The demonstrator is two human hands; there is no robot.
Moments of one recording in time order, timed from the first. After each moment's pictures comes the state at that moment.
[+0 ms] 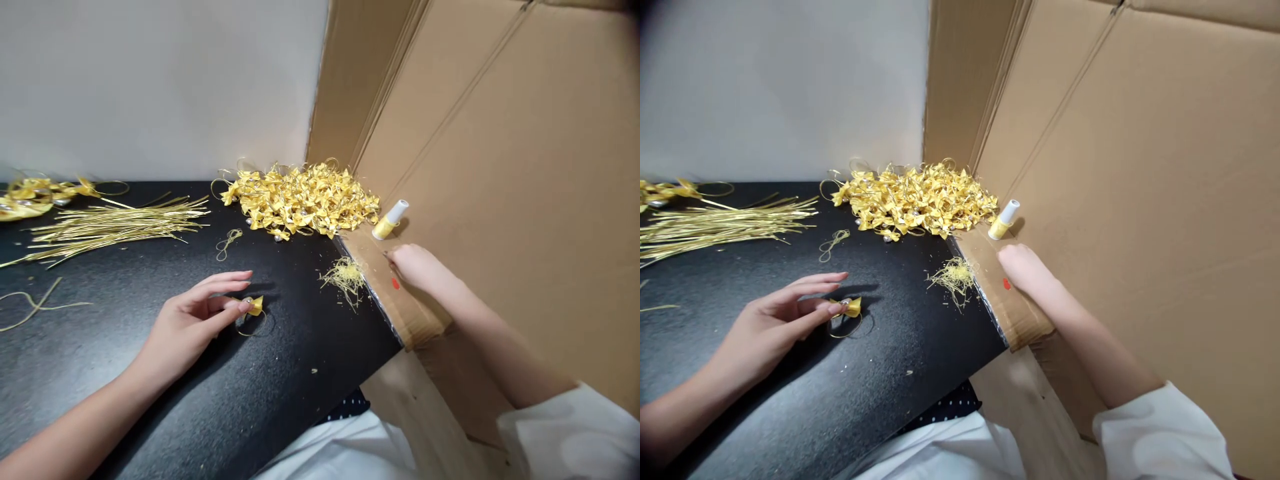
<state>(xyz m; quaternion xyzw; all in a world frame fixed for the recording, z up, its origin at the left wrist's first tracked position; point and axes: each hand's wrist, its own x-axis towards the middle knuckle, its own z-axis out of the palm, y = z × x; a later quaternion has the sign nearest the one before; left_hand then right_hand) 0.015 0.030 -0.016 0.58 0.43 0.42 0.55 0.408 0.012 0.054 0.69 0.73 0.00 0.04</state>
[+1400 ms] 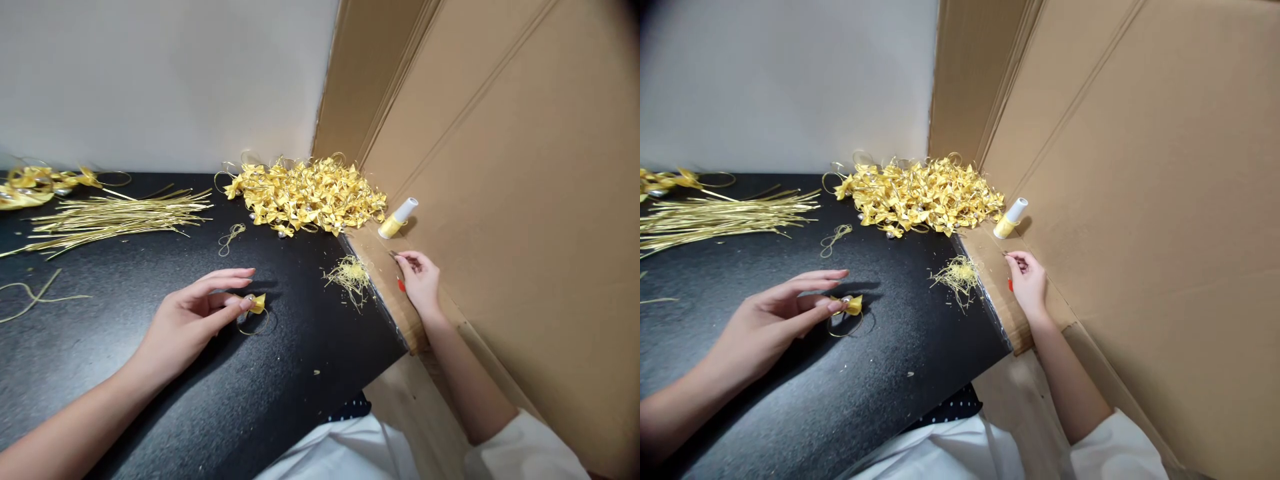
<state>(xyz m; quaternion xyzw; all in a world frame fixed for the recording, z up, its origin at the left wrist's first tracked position) 0.014 0.030 -0.018 0.54 0.43 0.43 0.57 0.410 -0.011 -0.023 0.72 0.48 -0.07 -0.49</state>
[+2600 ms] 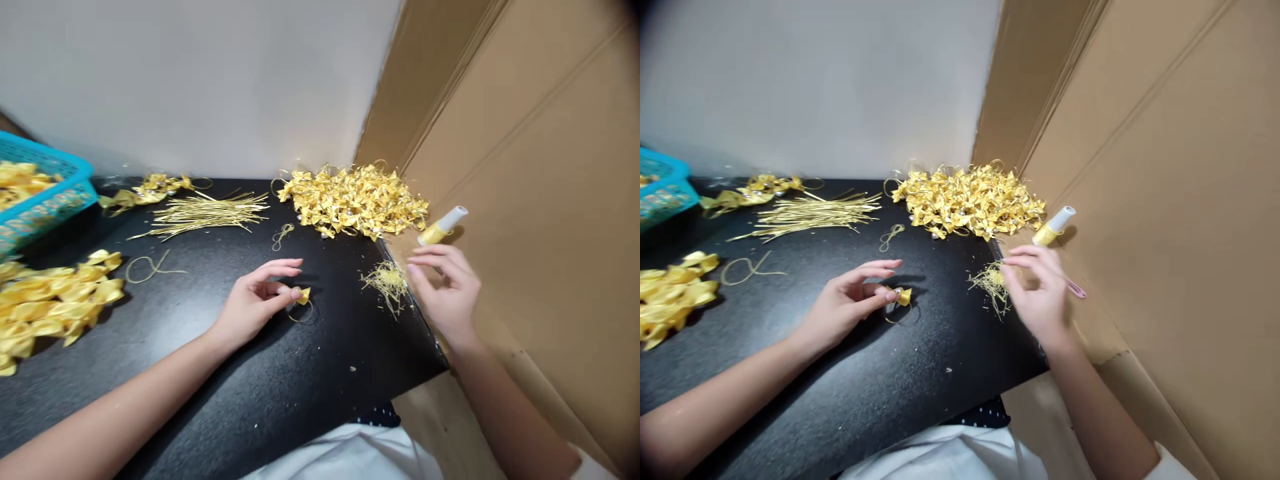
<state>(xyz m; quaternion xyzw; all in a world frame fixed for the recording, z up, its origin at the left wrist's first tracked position) 0.020 0.025 -0.010 0.53 0.39 0.46 0.60 0.316 -0.013 0.038 0.55 0.68 0.07 -0.48</state>
